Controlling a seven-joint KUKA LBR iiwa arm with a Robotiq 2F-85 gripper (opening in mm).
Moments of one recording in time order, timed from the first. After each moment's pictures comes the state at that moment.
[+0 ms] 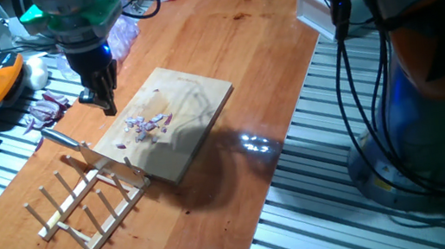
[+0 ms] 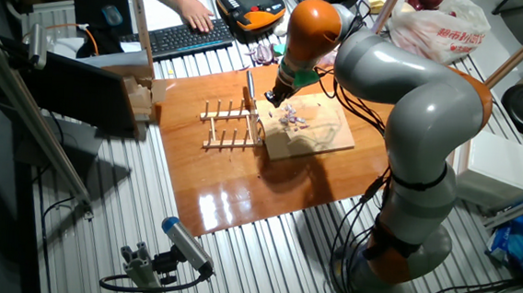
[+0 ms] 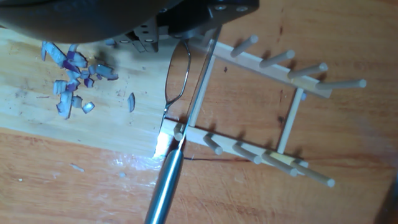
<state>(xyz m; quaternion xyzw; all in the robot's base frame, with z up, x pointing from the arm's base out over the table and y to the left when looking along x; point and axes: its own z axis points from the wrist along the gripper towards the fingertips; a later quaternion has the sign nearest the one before) 0.560 0.156 0.202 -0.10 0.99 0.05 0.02</state>
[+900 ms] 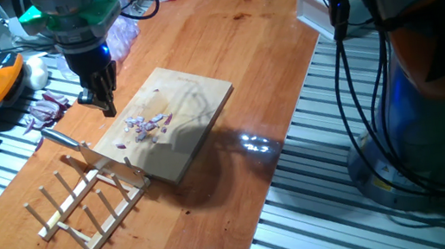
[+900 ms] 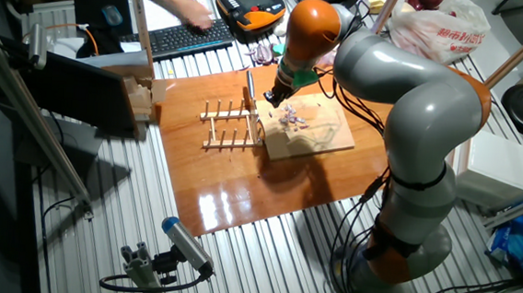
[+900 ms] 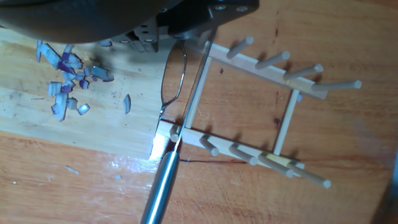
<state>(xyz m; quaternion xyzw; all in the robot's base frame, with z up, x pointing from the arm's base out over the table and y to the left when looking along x) 0.561 0.158 0.201 -0.10 0.99 0.05 0.02</state>
